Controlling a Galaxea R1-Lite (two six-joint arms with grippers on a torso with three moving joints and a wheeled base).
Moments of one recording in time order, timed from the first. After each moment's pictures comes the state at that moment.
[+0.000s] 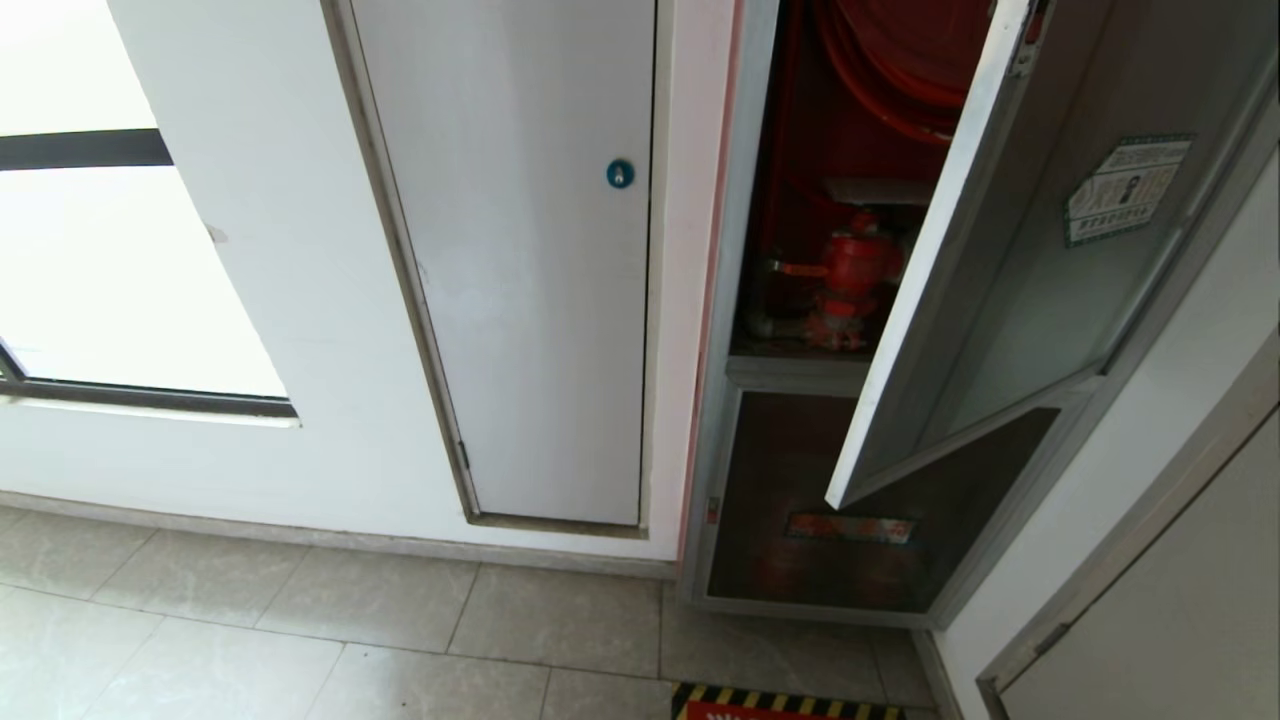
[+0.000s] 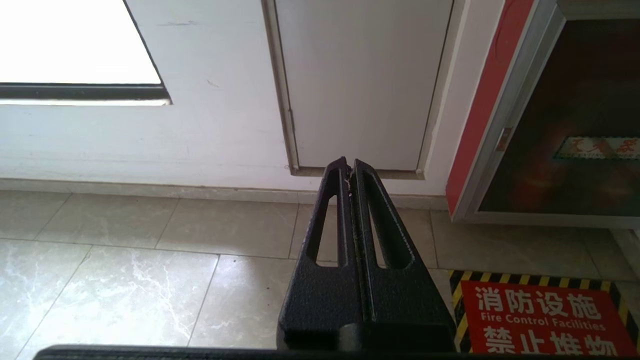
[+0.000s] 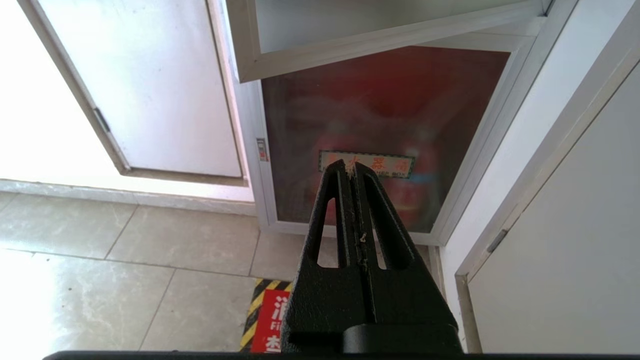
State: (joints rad) left arm 0.01 0.00 0.00 0.00 -0.04 0.04; right arm 0.00 0.00 0.00 0.00 -0.03 0.00
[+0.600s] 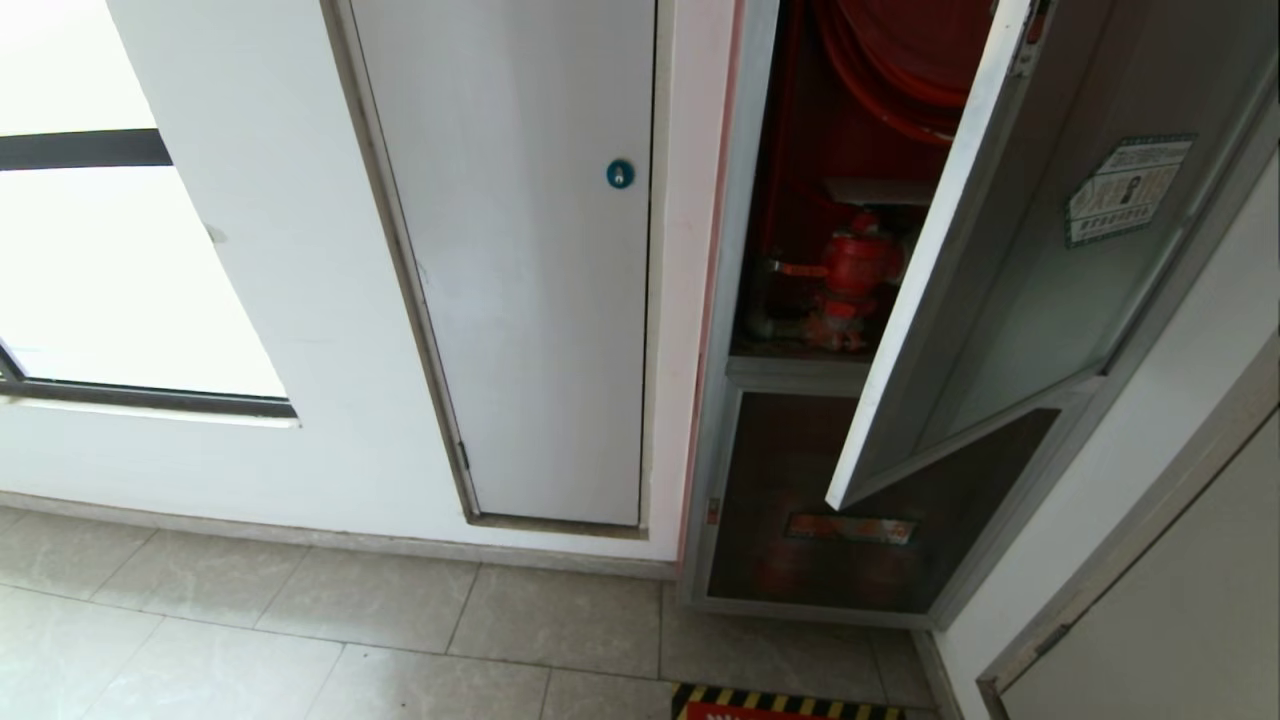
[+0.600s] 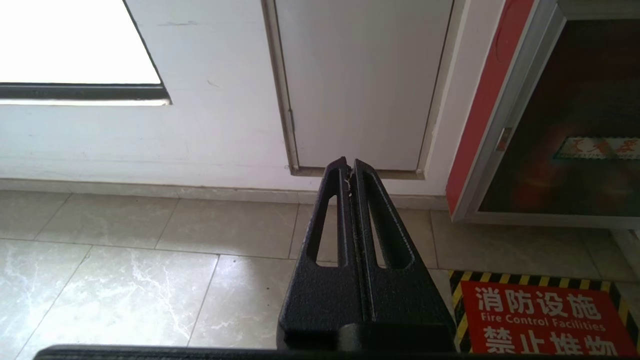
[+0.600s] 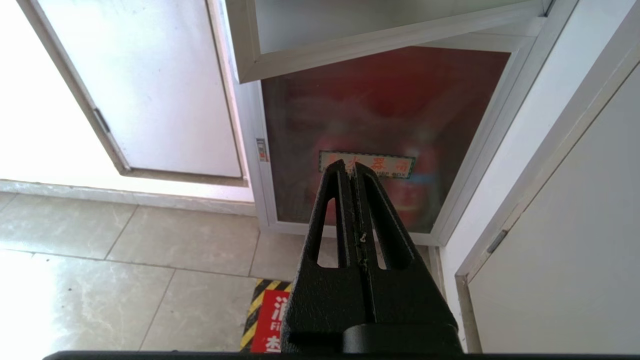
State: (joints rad) left arm 0.01 0.00 0.00 0.00 -0.04 0.03; right arm 0.01 0.00 0.00 0.00 -0.03 0.00
